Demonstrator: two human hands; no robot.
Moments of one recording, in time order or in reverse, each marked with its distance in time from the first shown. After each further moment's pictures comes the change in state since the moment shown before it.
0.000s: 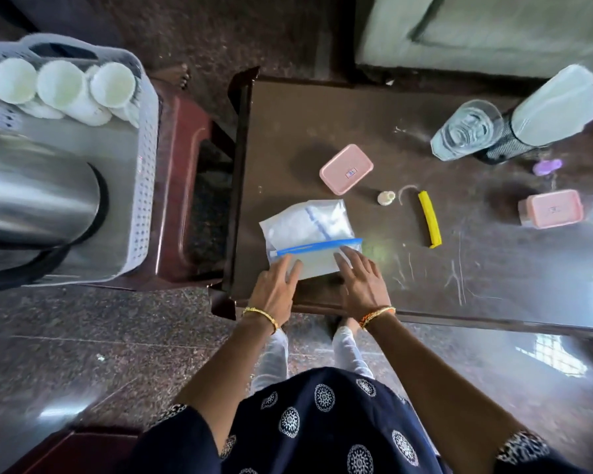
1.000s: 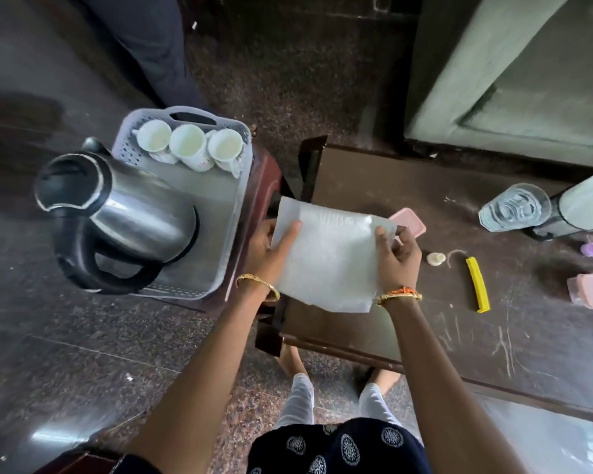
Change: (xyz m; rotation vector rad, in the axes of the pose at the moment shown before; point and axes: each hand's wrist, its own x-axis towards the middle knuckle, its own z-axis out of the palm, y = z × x) left_hand -0.005 -0.083 -0.160 -1.385 0.614 -0.371; right_hand 0.094 -0.104 -0.105 1.187 0.460 0.422
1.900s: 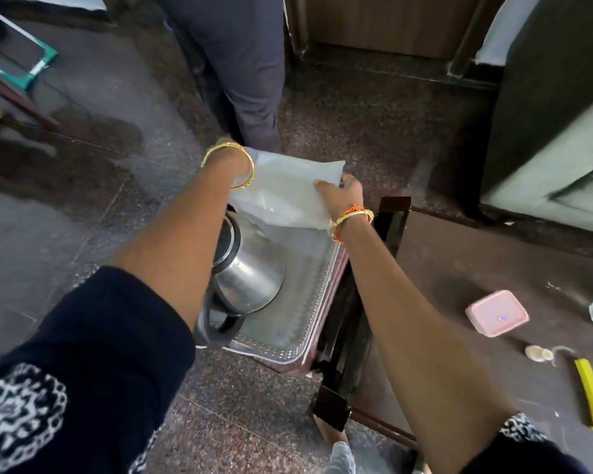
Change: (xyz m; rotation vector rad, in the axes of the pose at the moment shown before) left_hand 0.199 0.154 -0.197 1.002 0.226 -0.341; right_hand 0.049 -0.116 0.283 -0.043 -0.362 0.133
